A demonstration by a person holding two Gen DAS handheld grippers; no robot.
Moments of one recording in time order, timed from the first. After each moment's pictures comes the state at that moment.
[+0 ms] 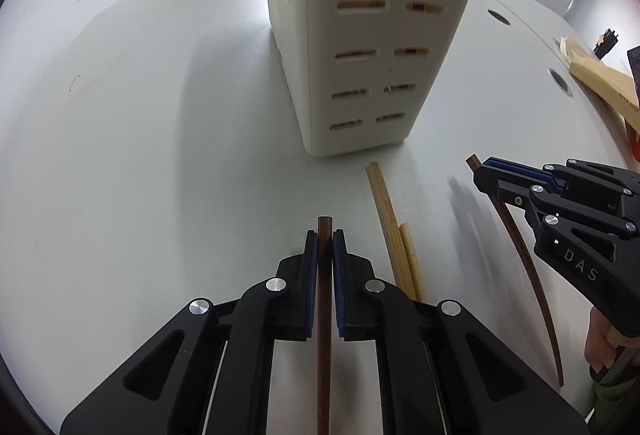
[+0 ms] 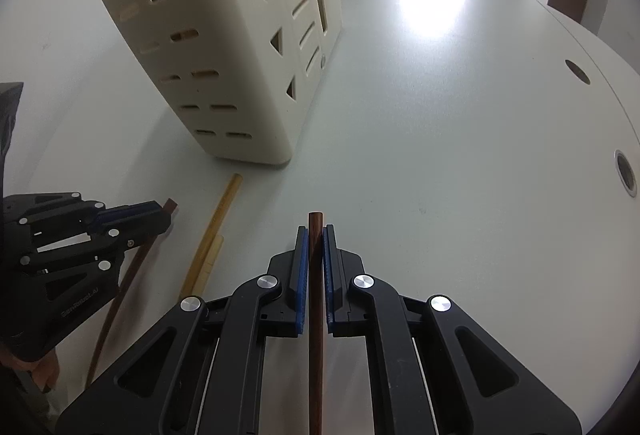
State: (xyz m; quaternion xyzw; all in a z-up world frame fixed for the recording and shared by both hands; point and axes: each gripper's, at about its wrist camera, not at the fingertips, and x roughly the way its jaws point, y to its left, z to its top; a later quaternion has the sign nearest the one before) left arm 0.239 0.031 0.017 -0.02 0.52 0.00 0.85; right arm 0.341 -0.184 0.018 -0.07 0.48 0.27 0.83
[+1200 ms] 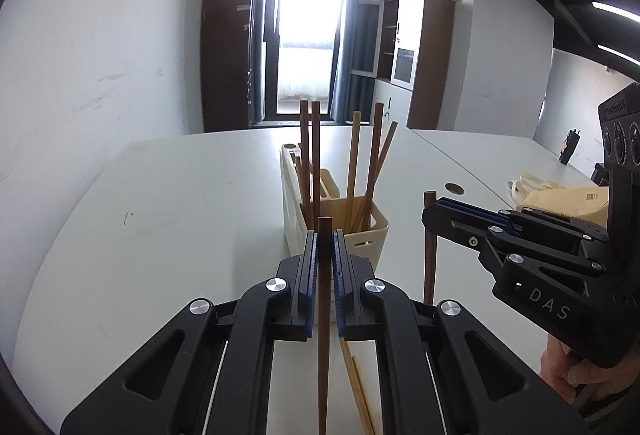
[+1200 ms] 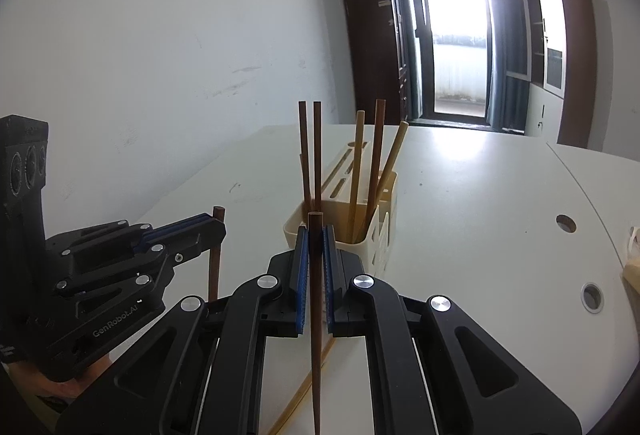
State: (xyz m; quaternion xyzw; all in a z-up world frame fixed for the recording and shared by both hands) left arm 0.182 0.044 0.183 -0.04 0.25 0.01 0.97; right arm 0.288 -0.184 0.189 -0.02 0.25 0.36 0.90
